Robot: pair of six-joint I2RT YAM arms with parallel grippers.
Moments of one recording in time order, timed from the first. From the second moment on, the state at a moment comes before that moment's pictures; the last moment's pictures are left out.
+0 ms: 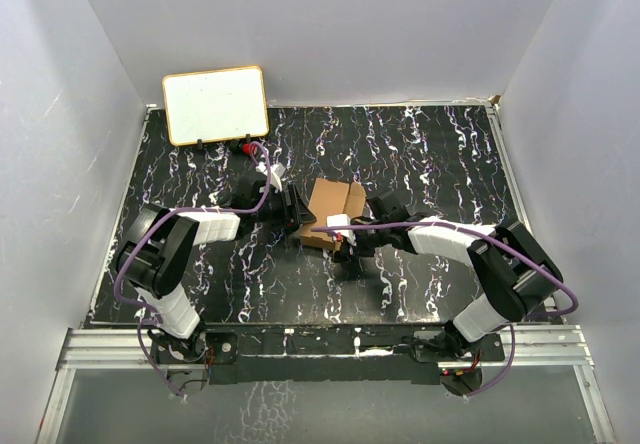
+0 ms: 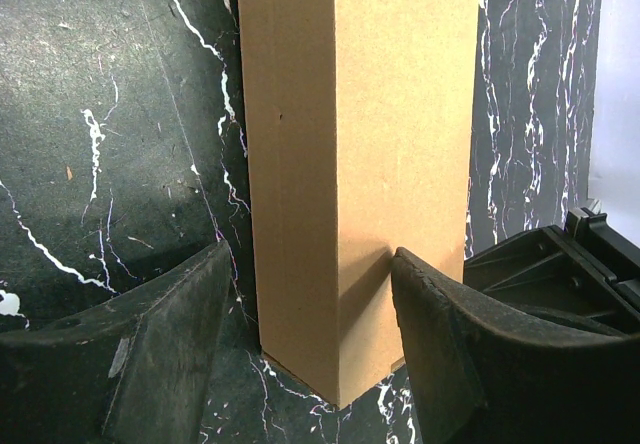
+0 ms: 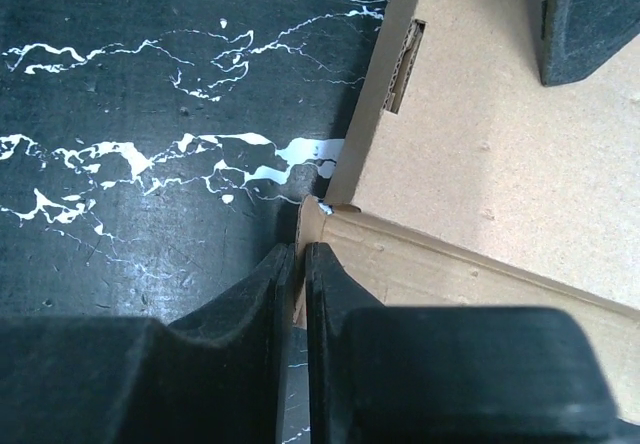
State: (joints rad) left arm -0.45 1.71 0.75 0.29 0.46 -0.64; right arm 0.57 1.54 0.69 -0.06 -0.69 -0.89
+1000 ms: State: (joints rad) left arm -0.45 1.71 0.75 0.29 0.46 -0.66; right arm 0.52 1.54 0.73 -0.10 -0.68 -0.74
